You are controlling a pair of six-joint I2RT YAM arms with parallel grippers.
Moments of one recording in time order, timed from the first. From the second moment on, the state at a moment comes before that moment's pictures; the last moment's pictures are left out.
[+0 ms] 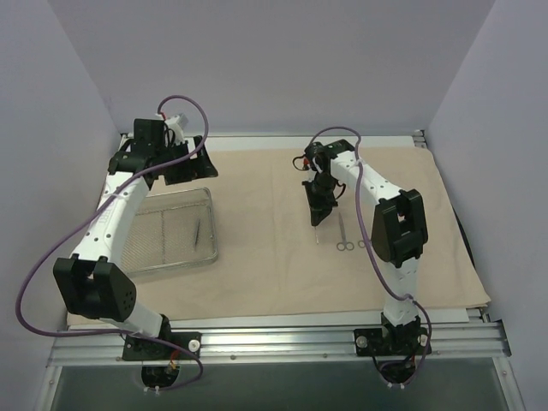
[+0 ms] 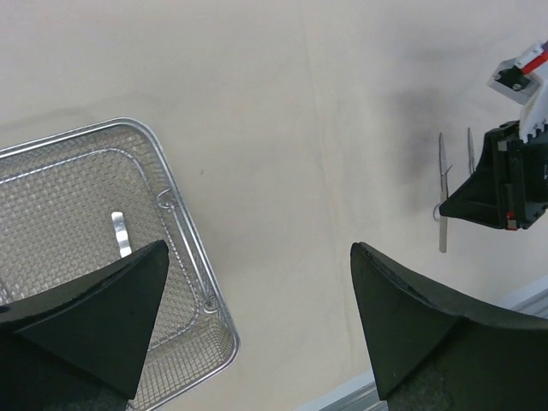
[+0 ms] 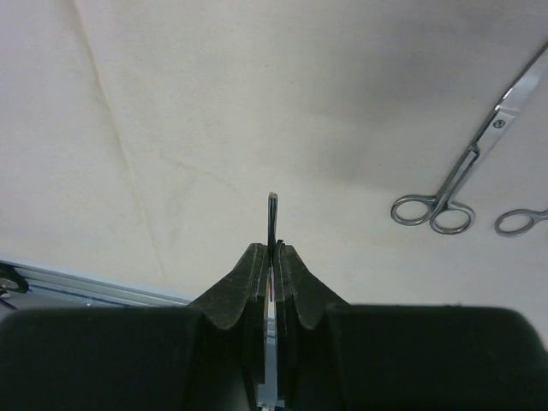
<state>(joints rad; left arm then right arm) -0.15 1.54 1.54 -0.75 0.34 -0.31 0.44 2.05 1.76 -1.22 -0.15 0.30</state>
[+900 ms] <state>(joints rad) -0.05 1.56 1.53 -0.92 0.20 -0.30 0.40 2.08 1.53 -1.03 -0.08 0.26</state>
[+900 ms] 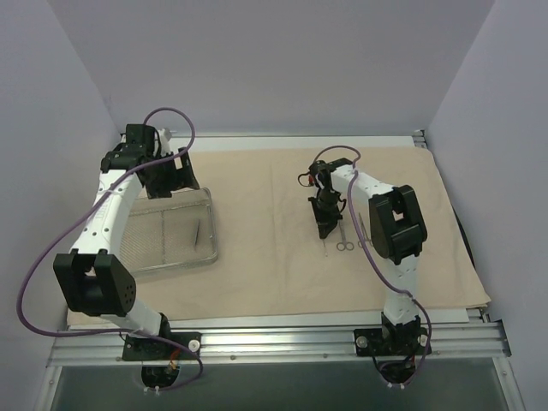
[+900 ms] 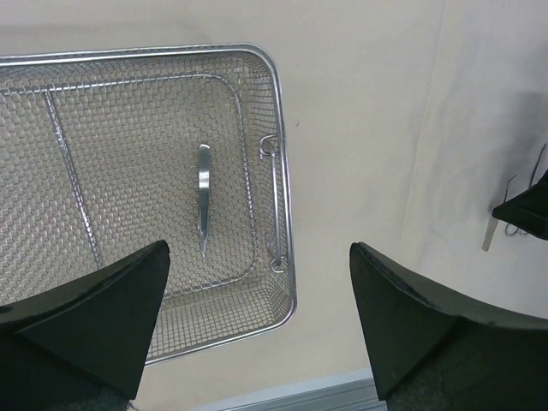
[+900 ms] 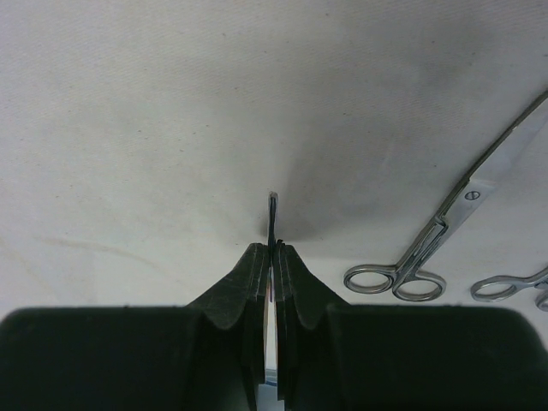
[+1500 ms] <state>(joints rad) -0.04 1.70 1.49 -1.05 0.16 -0.31 0.38 2.08 1.55 -1.00 -0.06 0.26</state>
